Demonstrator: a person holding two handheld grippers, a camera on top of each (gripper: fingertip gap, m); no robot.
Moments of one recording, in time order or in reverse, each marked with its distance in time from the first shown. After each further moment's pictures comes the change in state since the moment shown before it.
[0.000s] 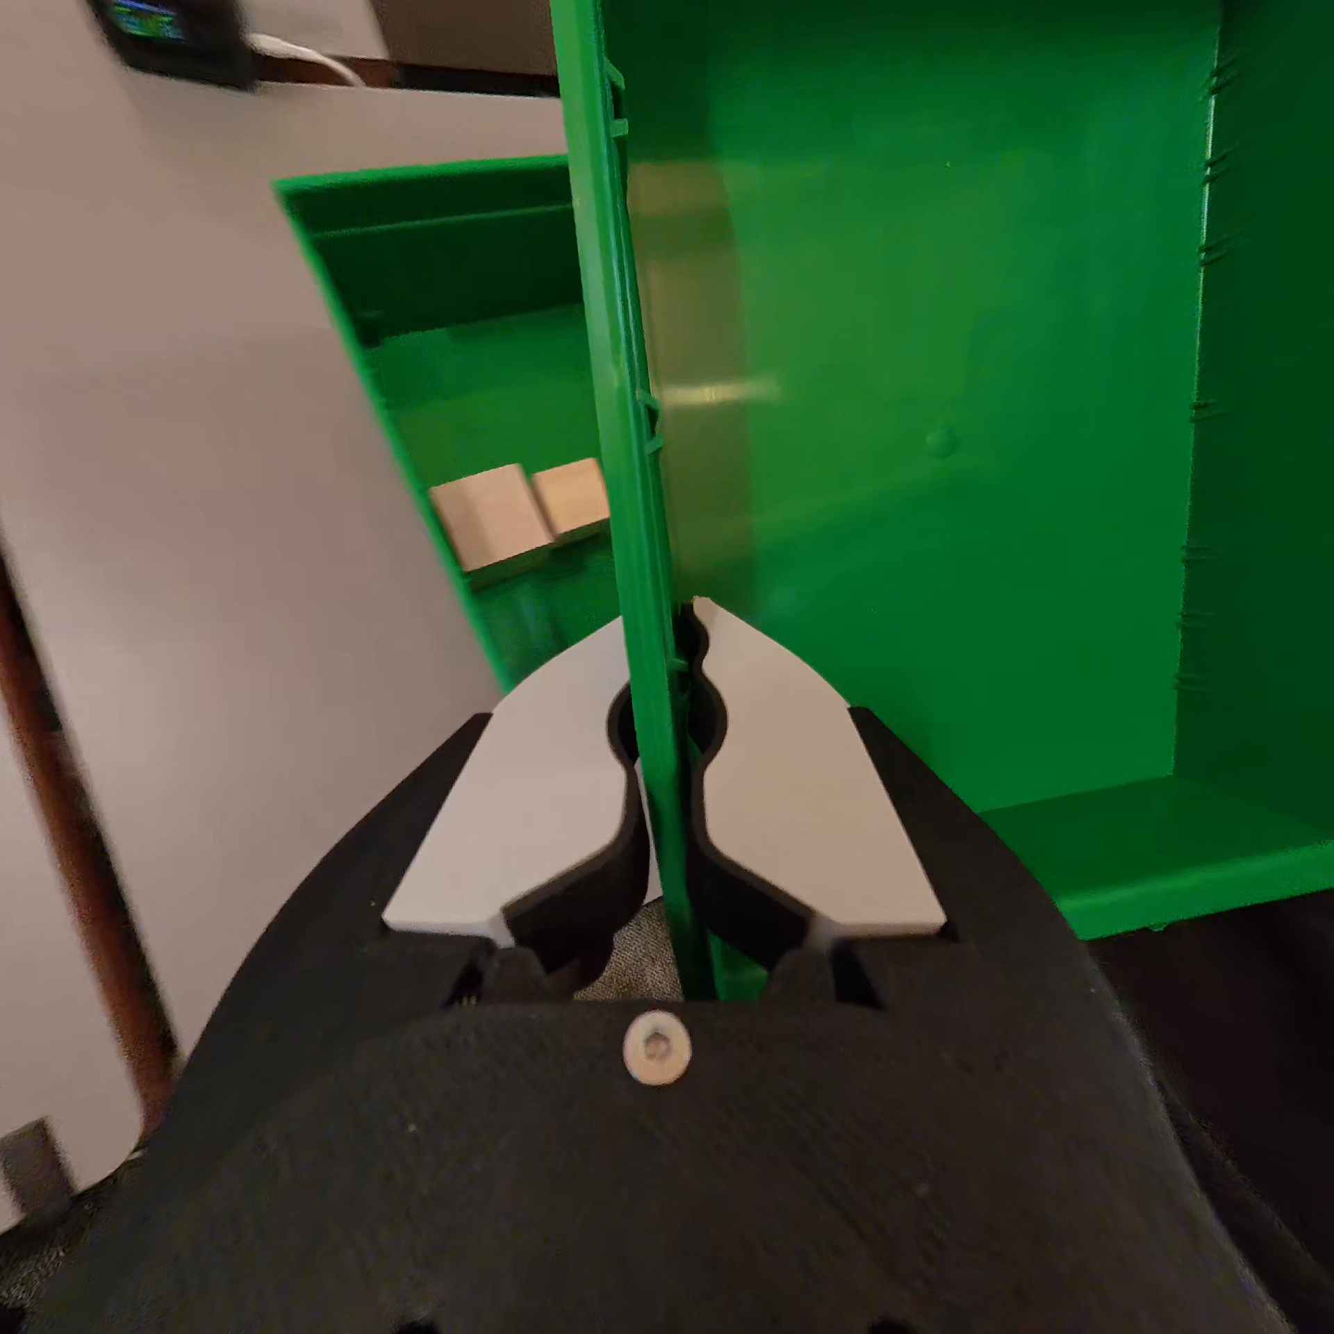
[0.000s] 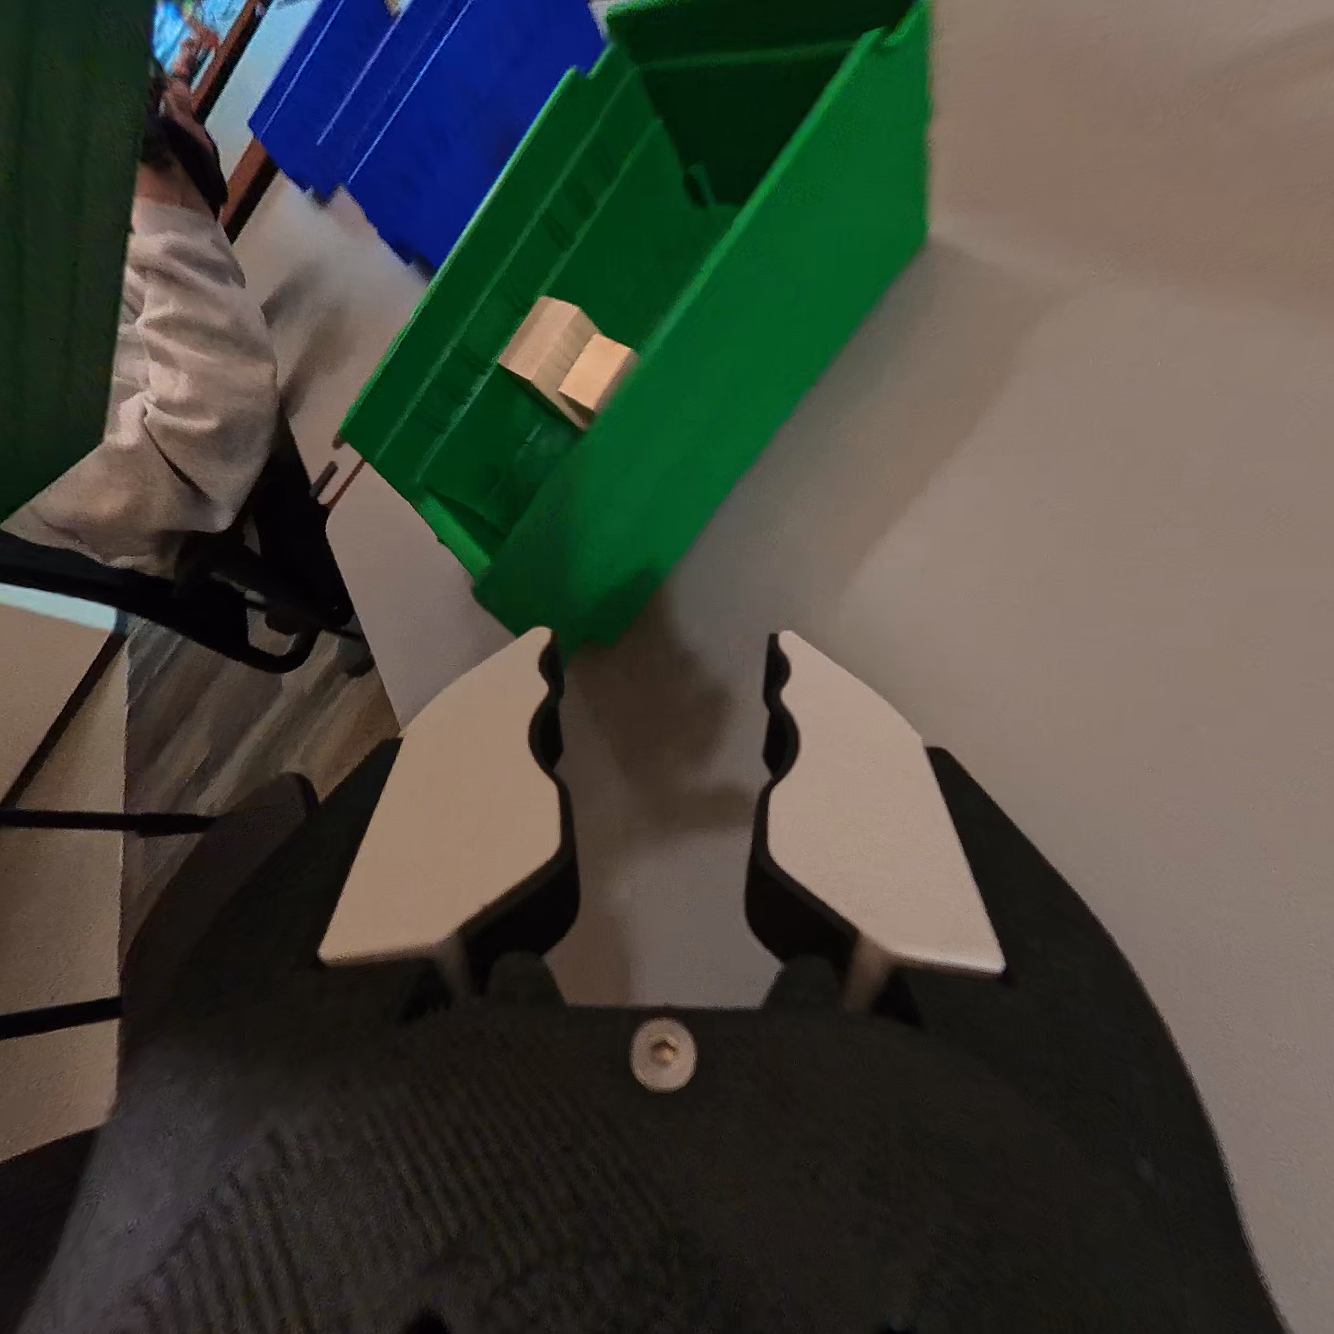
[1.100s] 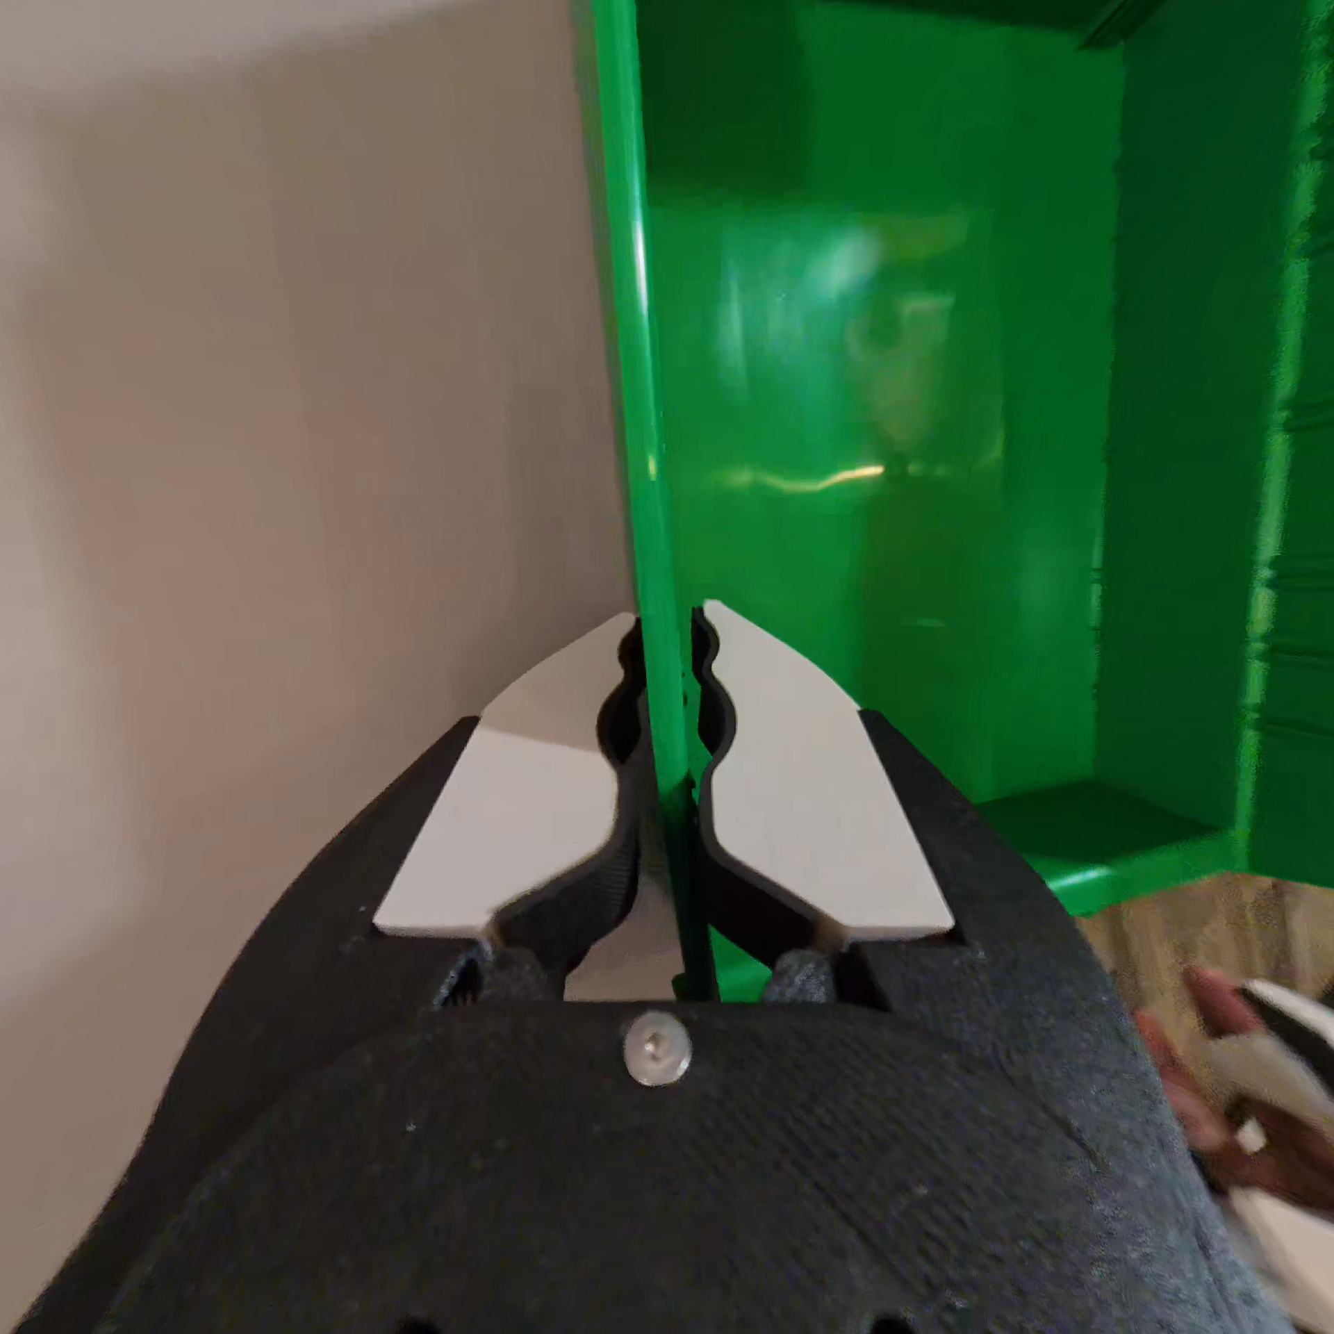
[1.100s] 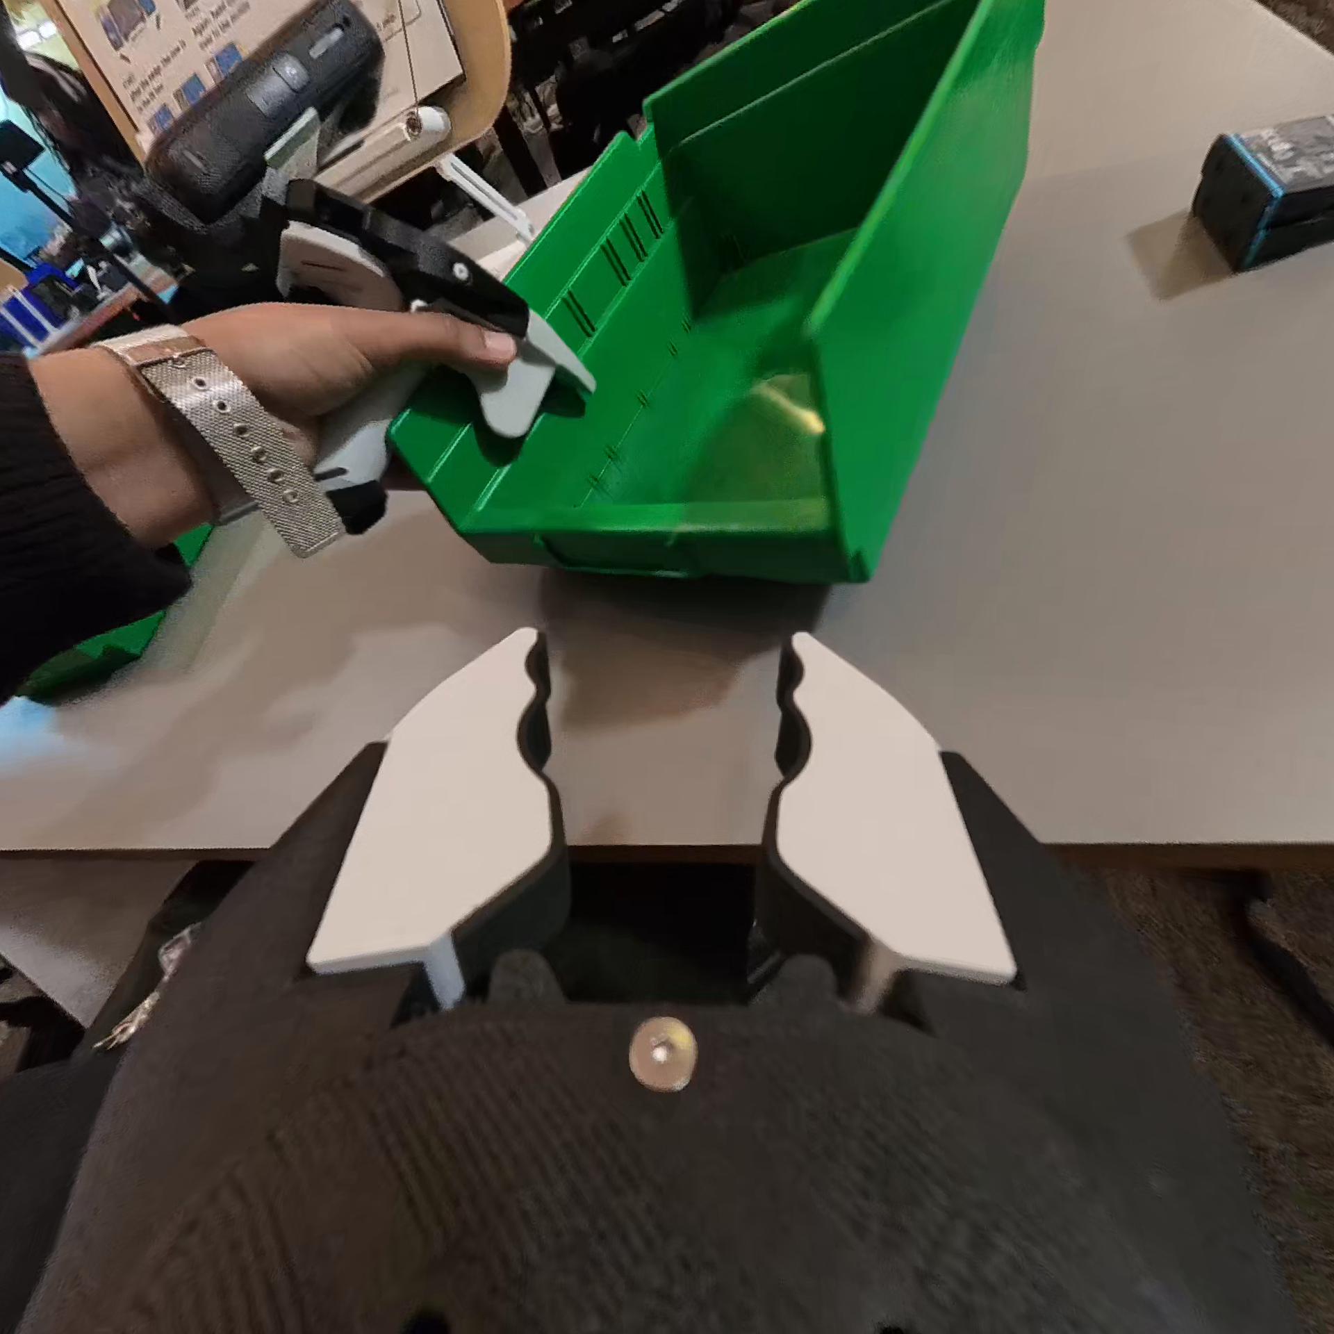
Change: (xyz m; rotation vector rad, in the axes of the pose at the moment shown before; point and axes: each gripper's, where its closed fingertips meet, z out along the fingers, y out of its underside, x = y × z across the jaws) left arm 0.440 0.019 0.479 -0.310 0.070 0.091; right arm 0.128 0.232 -0.376 0.569 0.692 0.254
